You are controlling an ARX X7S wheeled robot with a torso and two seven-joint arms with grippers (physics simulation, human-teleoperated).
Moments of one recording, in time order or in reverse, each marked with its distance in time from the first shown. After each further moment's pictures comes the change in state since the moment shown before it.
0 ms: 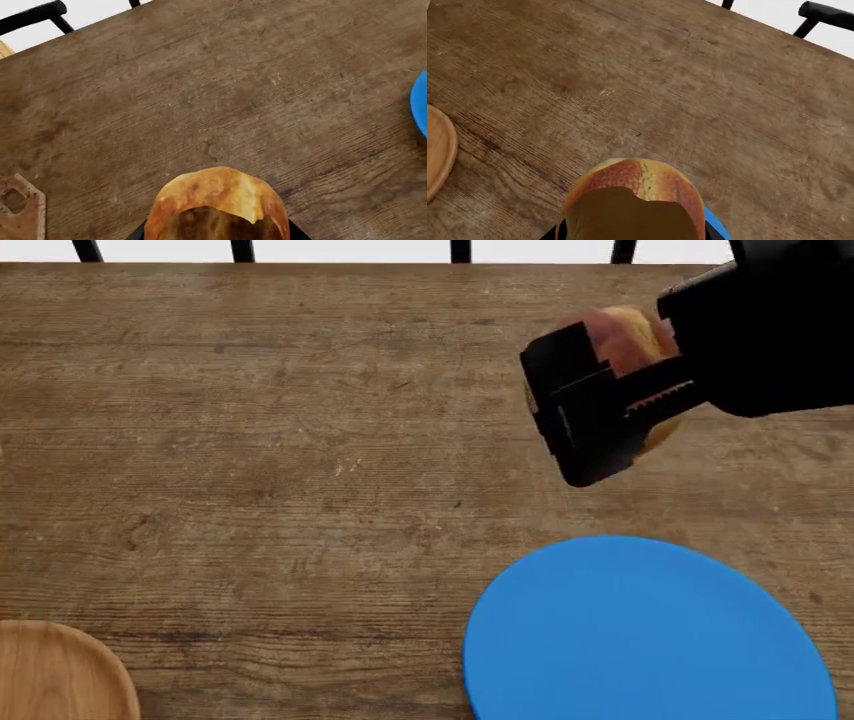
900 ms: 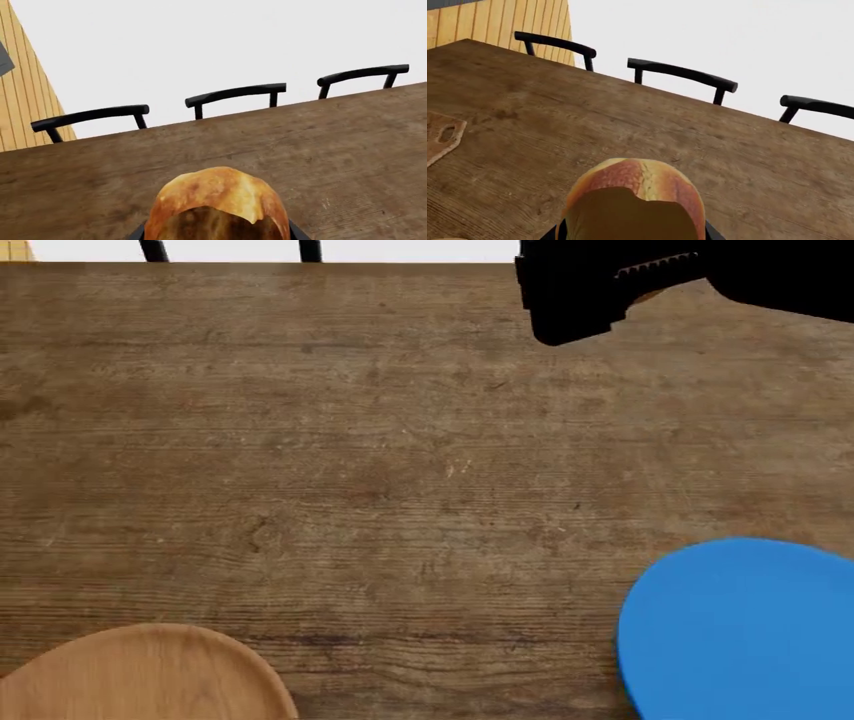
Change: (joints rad) left arm -0.156 0.044 -0.132 -0.127 0.125 0.177 0.036; right arm -0.034 0.080 0.139 -0.128 0.126 -0.254 0.273
